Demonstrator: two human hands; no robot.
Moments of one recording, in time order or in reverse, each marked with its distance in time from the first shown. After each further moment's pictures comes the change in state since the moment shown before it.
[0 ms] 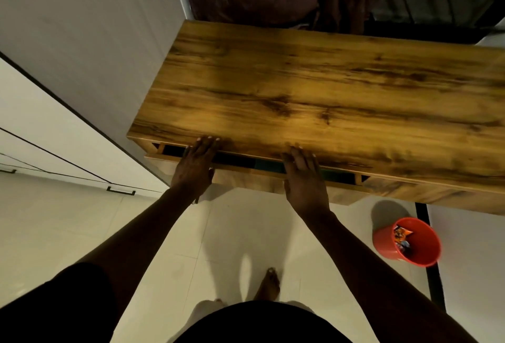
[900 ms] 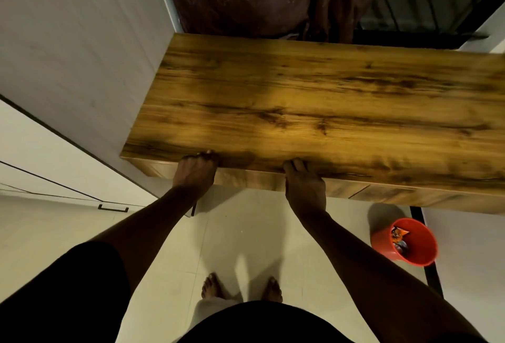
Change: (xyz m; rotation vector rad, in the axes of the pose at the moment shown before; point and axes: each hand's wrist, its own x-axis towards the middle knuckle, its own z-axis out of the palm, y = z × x) left_hand 0.036 0.010 -0.035 0.307 0.051 0.073; right_hand 0.028 -0.007 0.004 -0.089 0.106 0.162
